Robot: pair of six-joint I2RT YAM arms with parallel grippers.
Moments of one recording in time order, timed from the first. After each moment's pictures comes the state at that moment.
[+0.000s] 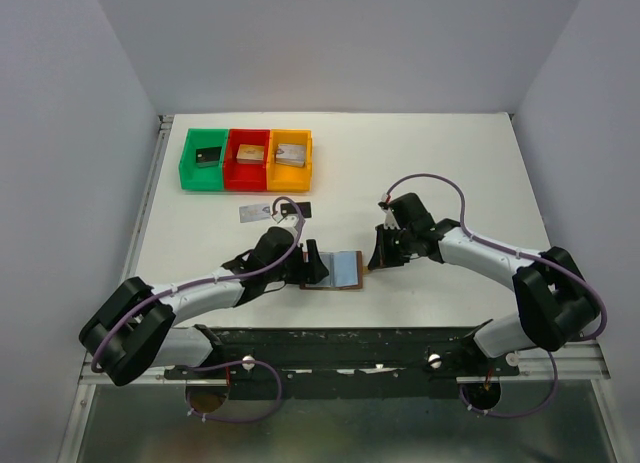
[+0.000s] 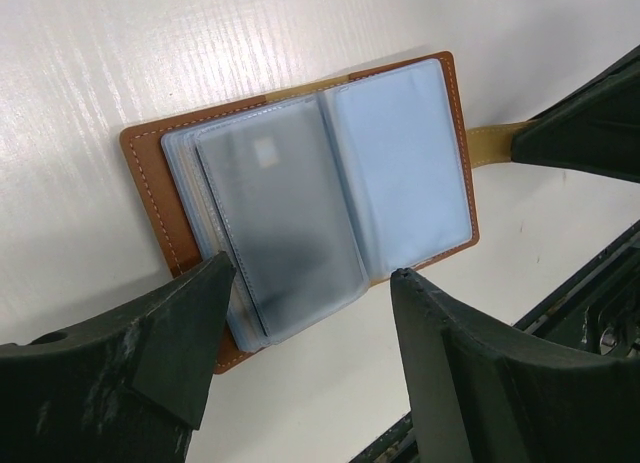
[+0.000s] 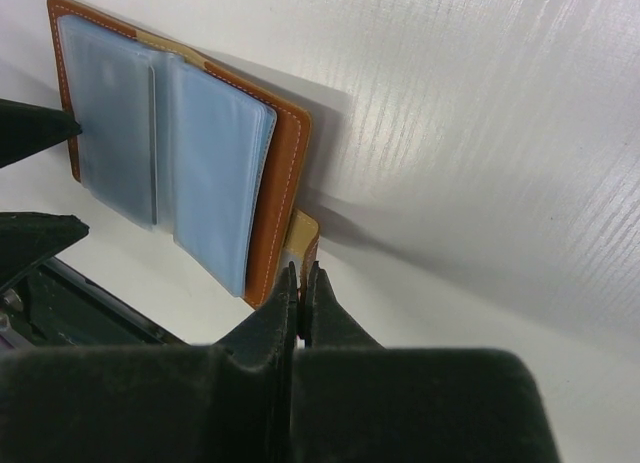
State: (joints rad) left arm -0.73 1.26 0.44 0.15 0.10 -0.68; right arm 0.57 1.46 0.77 -0.33 -0.28 0.46
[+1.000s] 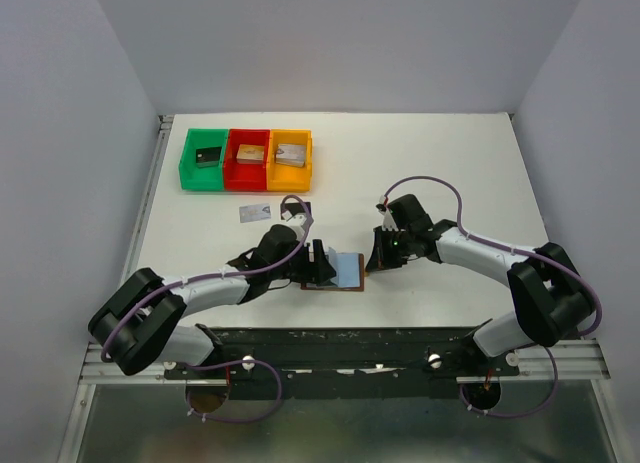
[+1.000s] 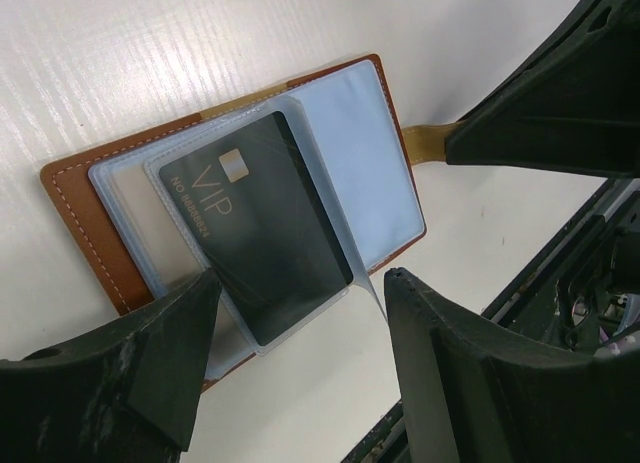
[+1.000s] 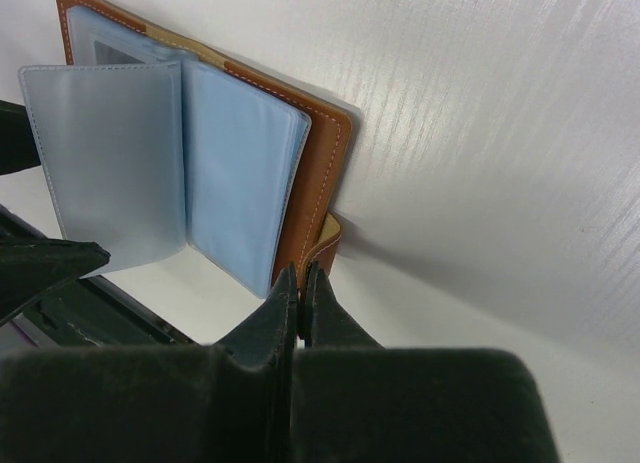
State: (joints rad) left arm -0.73 1.33 0.45 0.27 0.21 -0.65; right arm 0.57 1.49 0.77 -0.30 -0.32 0.47
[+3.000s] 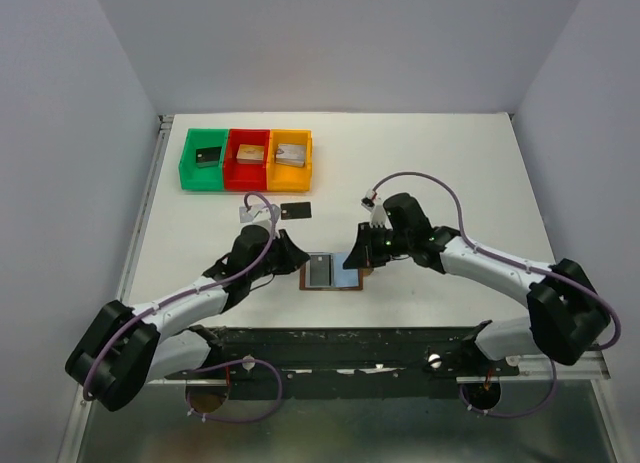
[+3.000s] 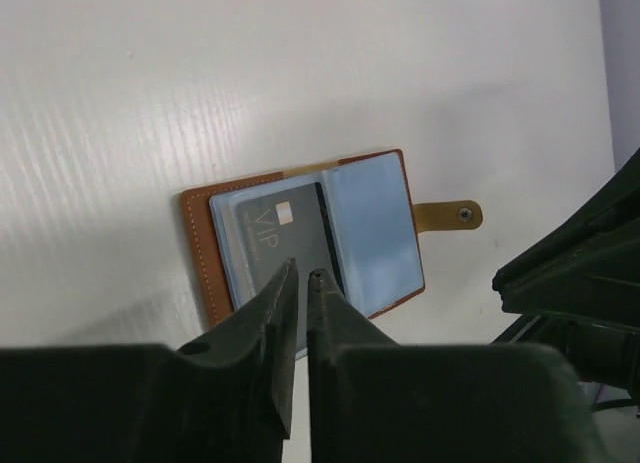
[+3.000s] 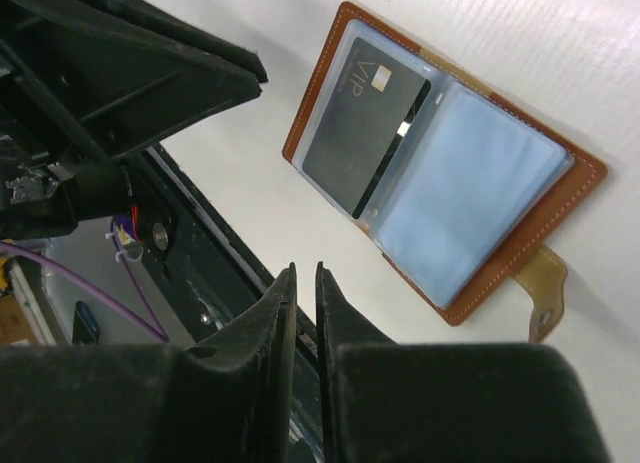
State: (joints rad) left arm -0.60 1.11 0.37 0.27 0.15 -0.74; right arm 0.66 1.34 0.75 -0.15 -0.47 0.54
